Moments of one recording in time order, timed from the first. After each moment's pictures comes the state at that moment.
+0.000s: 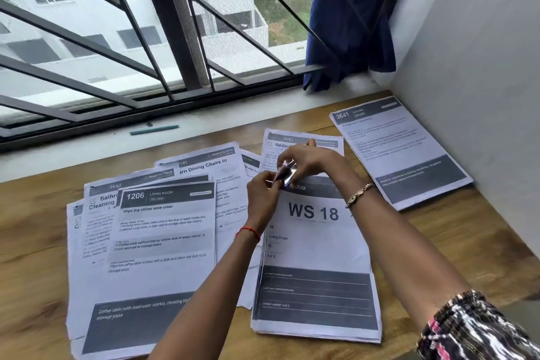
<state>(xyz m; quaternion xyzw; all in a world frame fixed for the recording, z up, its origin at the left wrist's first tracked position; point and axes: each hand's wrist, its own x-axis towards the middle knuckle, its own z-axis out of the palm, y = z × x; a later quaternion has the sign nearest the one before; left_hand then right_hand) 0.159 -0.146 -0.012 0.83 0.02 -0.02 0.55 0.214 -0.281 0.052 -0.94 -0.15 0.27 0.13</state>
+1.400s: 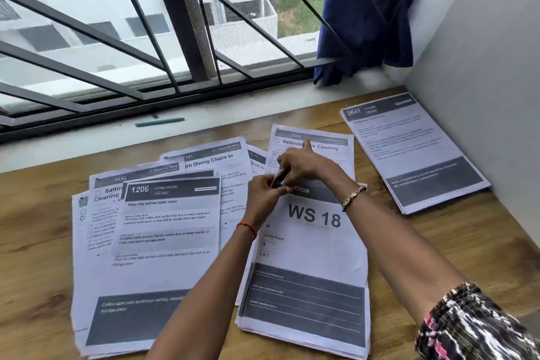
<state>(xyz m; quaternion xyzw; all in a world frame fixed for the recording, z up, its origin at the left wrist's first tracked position) 0.167 -0.129 -0.028 0.78 0.00 -0.13 0.61 0.225 -0.262 0.023 -0.95 -0.20 0.24 0.09</state>
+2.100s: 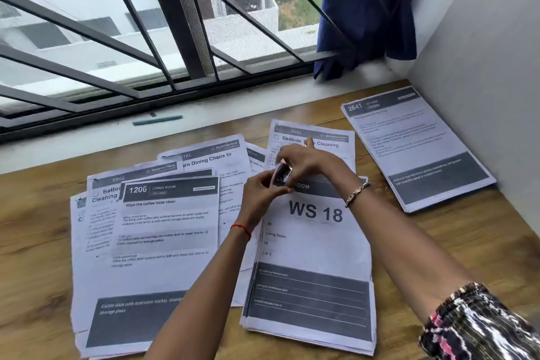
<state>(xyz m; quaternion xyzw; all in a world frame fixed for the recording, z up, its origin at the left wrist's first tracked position) 0.171 -0.125 -0.034 0.72 0.00 -0.16 0.68 0.231 -0.272 0.010 -0.94 -0.18 0.24 0.14</state>
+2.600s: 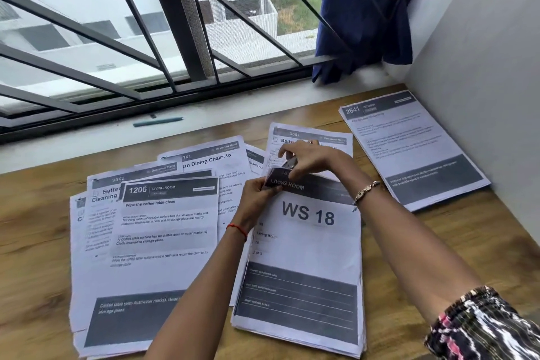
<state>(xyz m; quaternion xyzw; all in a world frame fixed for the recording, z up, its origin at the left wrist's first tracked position) 0.170 -0.118 -0.043 0.69 0.03 -0.20 0.69 0.225 -0.279 0.039 -0.93 -0.12 0.28 0.20</state>
